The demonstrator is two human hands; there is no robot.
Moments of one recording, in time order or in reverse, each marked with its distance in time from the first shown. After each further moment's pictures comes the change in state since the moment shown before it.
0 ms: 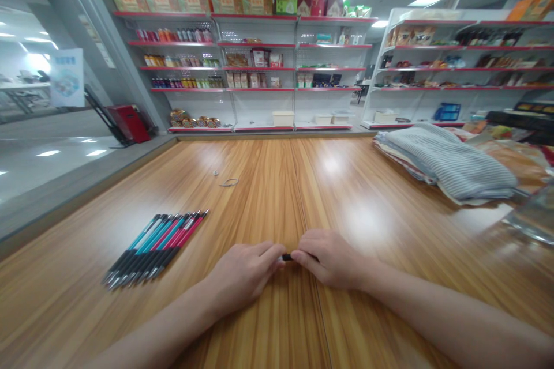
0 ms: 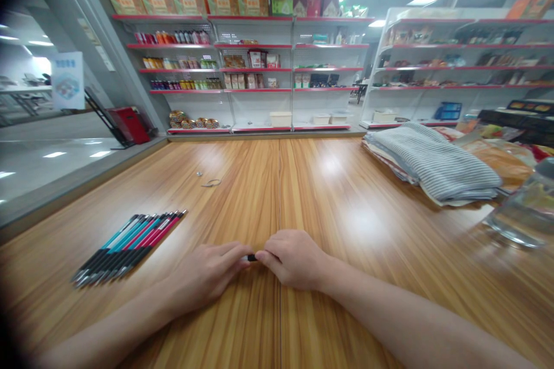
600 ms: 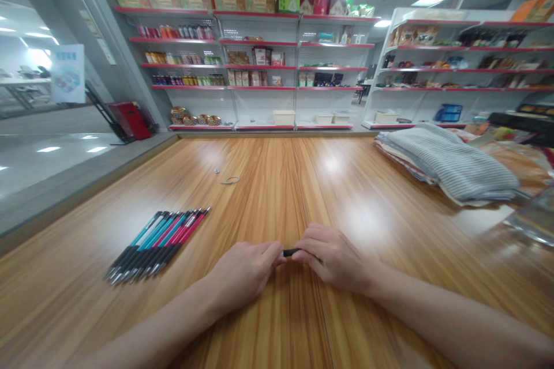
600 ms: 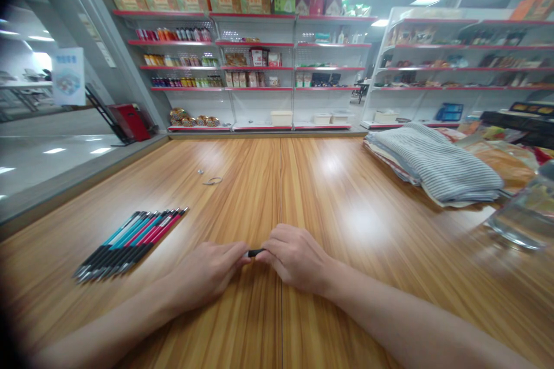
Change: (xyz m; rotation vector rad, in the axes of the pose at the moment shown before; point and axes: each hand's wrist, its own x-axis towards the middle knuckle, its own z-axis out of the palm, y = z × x) left_hand 0.001 0.000 0.002 0.124 0.026 0.000; right_hand -0.001 -0.002 -0.001 0.077 0.171 -0.102
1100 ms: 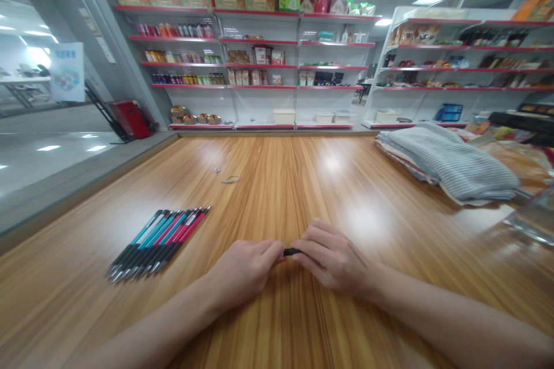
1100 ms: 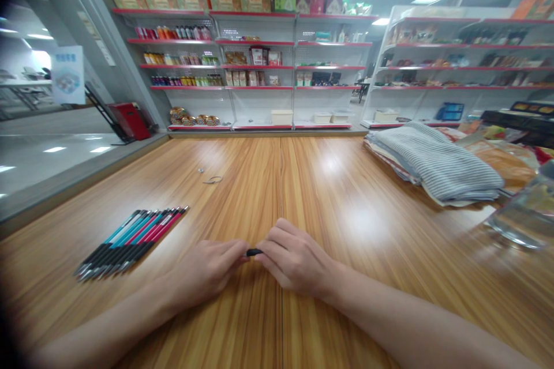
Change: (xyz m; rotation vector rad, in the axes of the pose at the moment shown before) left_hand 0.000 0.000 -0.005 0.020 0.056 0.055; right_hand 0.002 -0.012 -0.008 -0.044 0.099 -0.103
